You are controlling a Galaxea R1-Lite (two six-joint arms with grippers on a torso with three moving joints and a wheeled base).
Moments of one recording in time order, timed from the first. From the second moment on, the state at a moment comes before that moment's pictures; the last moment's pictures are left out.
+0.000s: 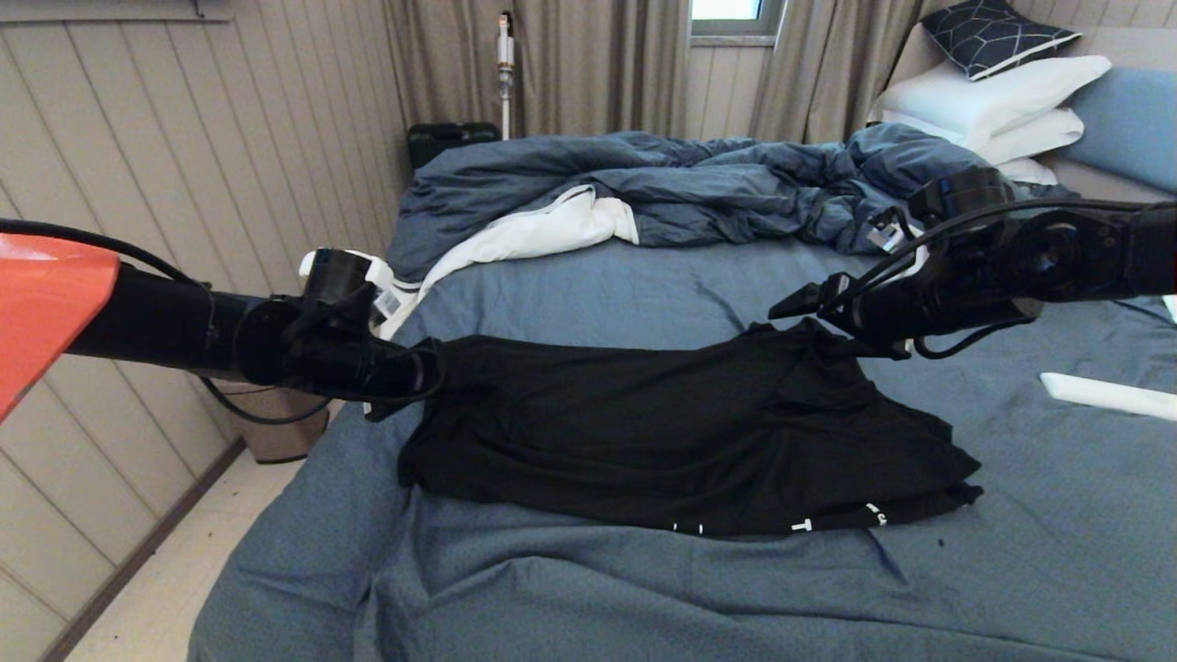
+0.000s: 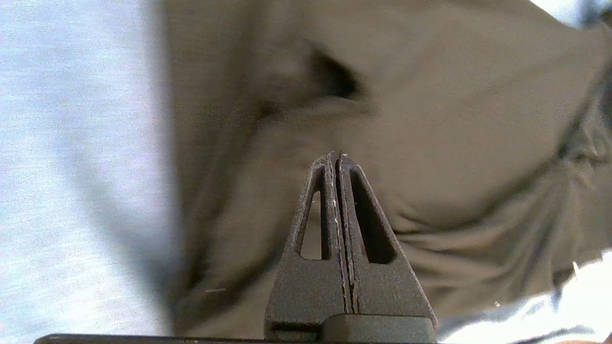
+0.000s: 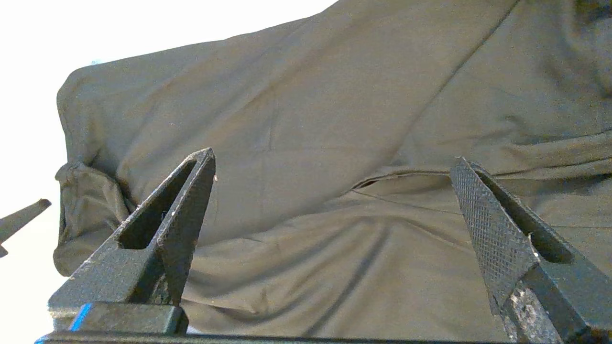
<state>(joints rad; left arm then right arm) -0.29 2.03 -1.33 0.05 -0.27 -0.56 0.02 1.96 -1.60 0.28 0.32 0.42</state>
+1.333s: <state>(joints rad) -0.33 2.04 -1.10 -0.34 -0.26 -0.12 0.02 1.96 -1.60 0.28 0.32 0.42</state>
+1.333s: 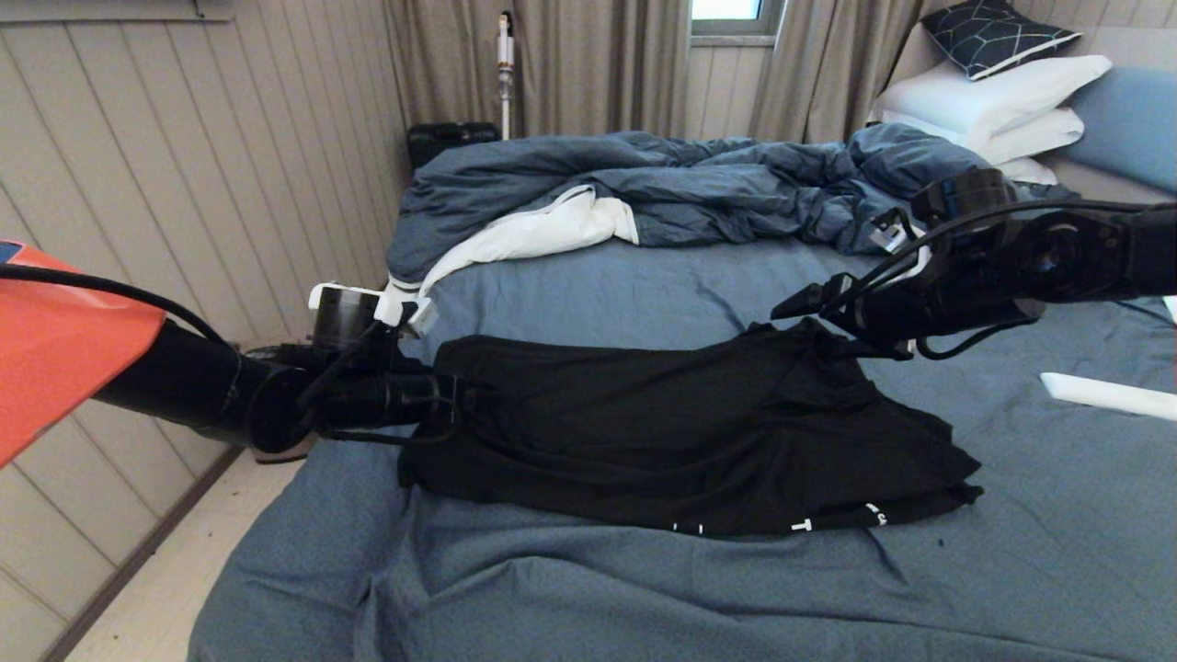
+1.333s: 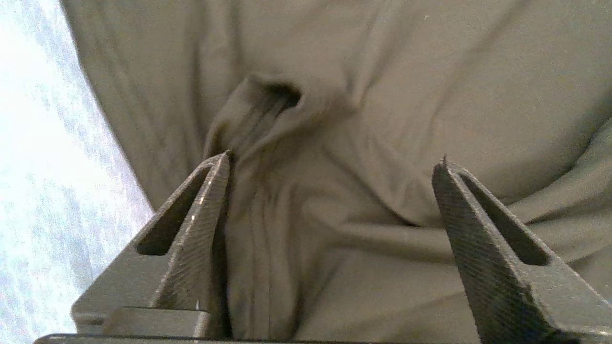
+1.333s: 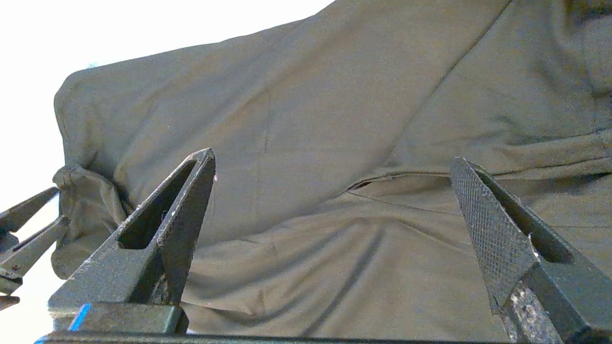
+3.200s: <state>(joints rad) -0.17 2.07 -1.16 -0.35 -0.24 -0.19 0.02 1.98 -1.59 0.28 0.36 0.42</state>
